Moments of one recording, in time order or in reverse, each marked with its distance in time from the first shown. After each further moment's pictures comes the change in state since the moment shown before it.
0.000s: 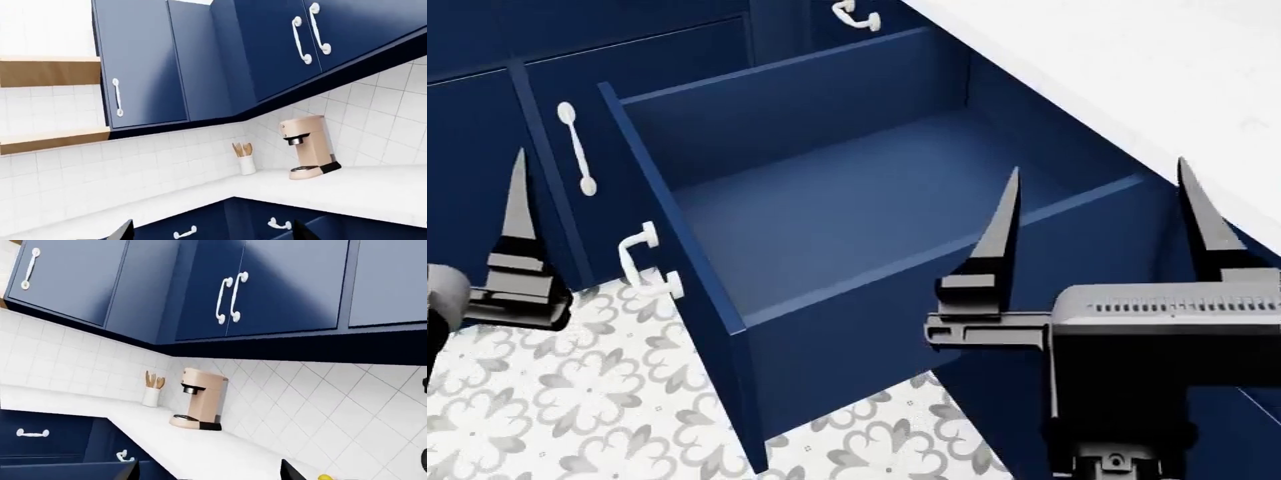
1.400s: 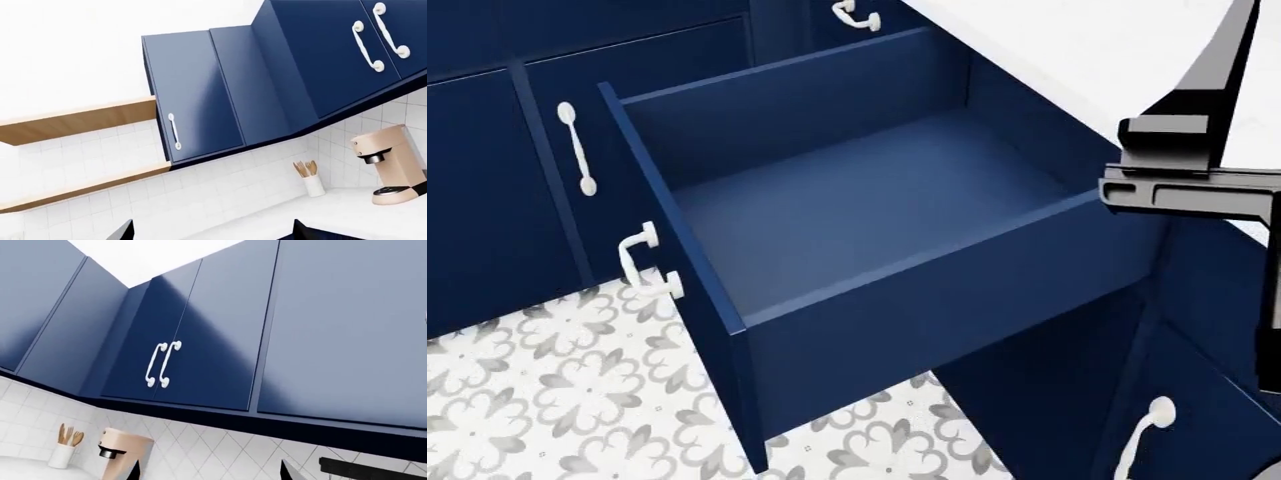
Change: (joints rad) left arm -0.395 -0.120 -0.037 -0.108 0.011 -0.225 0.040; right arm 0.224 0.175 0.172 -0.248 0.007 0.299 -0.016
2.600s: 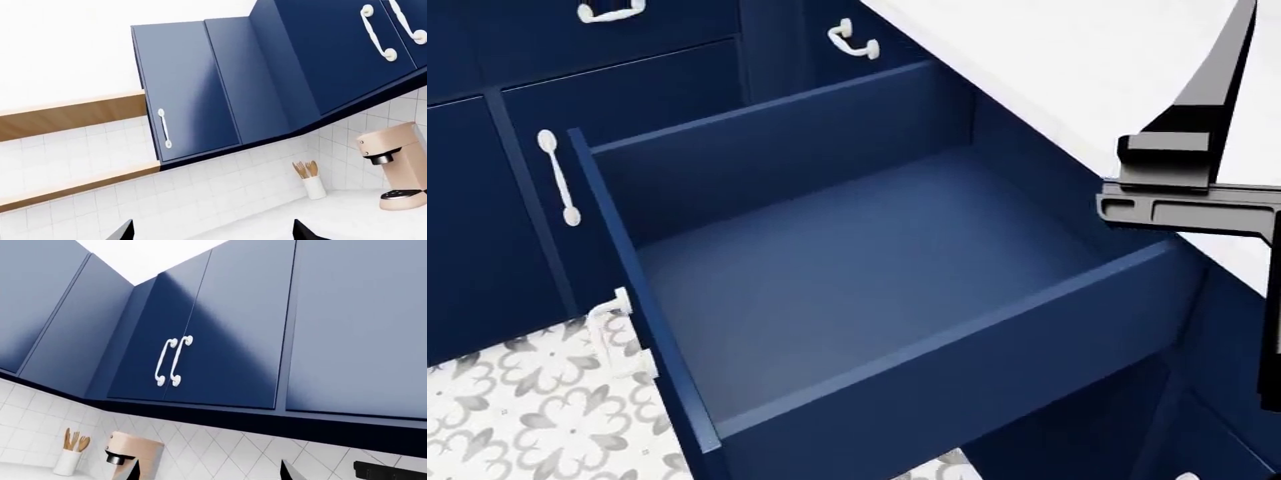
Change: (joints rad) left arm 0.001 -0.001 0.002 -0.002 -0.011 0.004 -0.006; right arm -0.041 0.001 0.030 -0.010 0.027 -0.043 -0.005
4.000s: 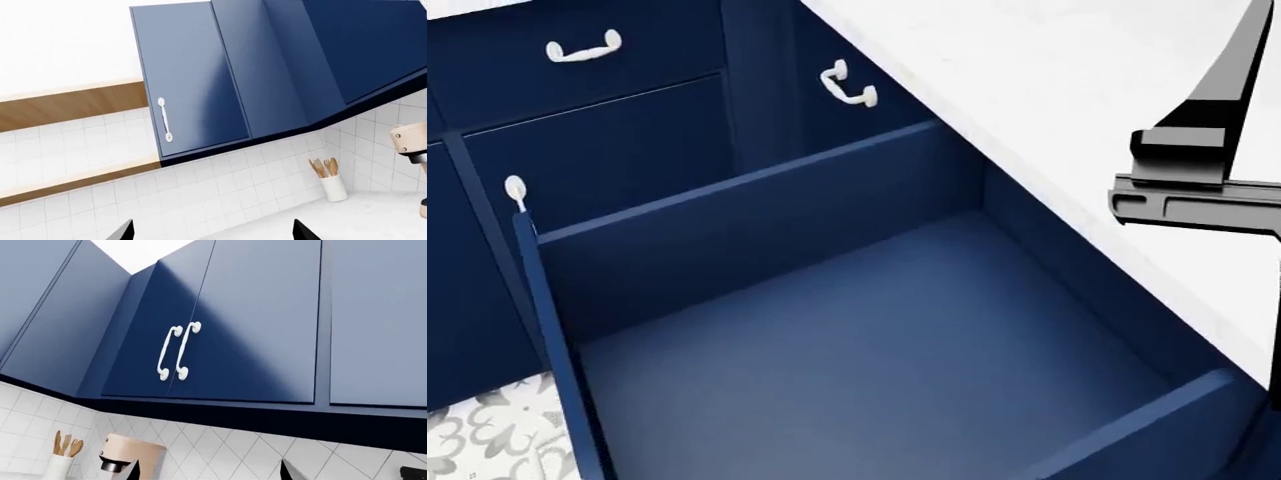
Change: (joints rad) left arm 0.019 -0.030 -0.036 0.002 -0.010 -0.003 -0.020; right arm 0.003 0.006 0.011 -0.010 0.011 0.009 0.013
